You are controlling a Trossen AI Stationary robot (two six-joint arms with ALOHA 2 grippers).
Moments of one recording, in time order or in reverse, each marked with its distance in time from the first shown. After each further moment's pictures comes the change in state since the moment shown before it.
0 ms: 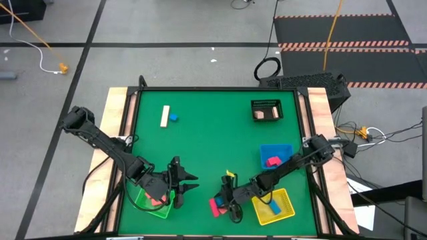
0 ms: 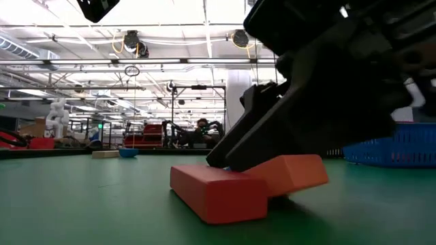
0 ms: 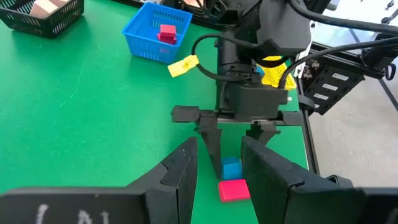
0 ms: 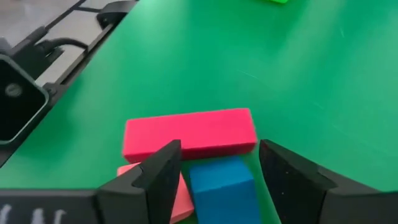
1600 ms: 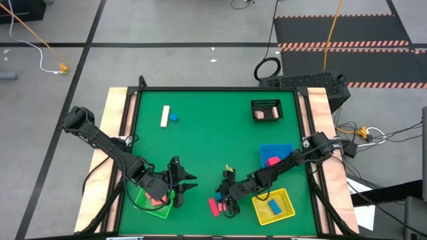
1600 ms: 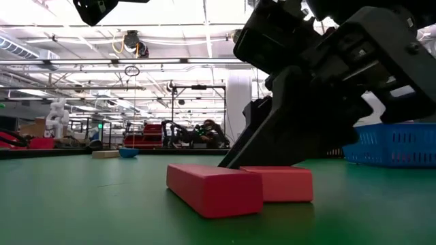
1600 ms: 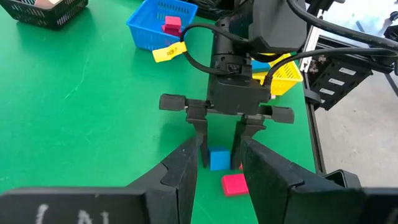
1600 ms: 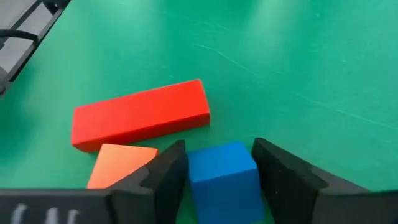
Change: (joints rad) left arm 0.000 0.000 0.000 -0.037 0.001 -0.025; right arm -0.047 -0.017 -0.002 -0.156 -0.002 0.097
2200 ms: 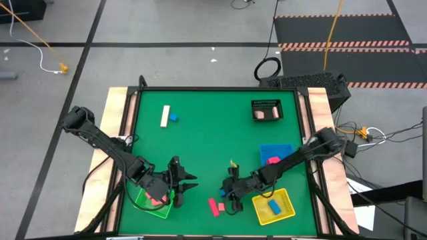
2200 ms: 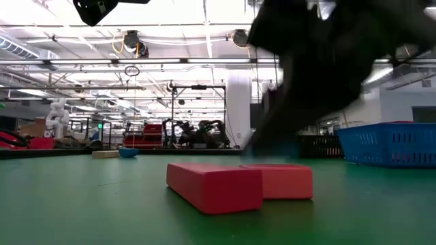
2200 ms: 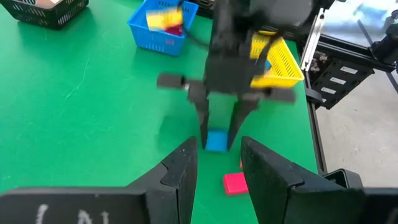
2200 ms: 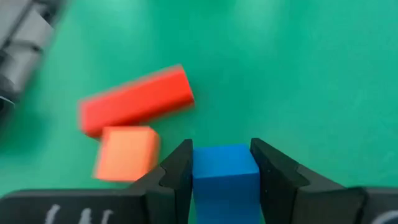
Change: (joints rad) left arm 0.000 0.000 0.000 -0.006 0.000 0.000; right arm -0.002 -0.130 -0.009 -0.084 -0.029 0.126
